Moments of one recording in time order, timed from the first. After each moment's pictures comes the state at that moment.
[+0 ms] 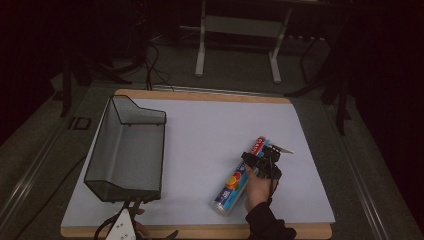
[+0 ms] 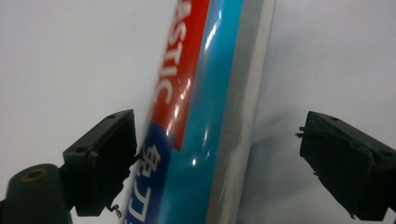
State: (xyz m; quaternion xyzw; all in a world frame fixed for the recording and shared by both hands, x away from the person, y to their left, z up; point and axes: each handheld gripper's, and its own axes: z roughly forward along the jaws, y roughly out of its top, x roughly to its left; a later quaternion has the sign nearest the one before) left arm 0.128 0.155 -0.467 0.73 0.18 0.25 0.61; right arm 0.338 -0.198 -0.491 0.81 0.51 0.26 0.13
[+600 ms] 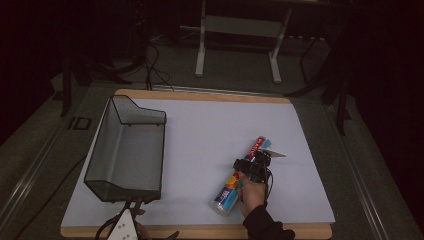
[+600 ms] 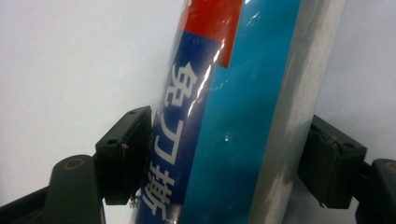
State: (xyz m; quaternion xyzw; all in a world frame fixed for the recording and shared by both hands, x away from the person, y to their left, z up) left arm 0.128 0.153 -0.468 0.74 0.18 0.25 0.61; right arm 0.334 -0.185 -0.509 0.80 0.54 0.26 0.03
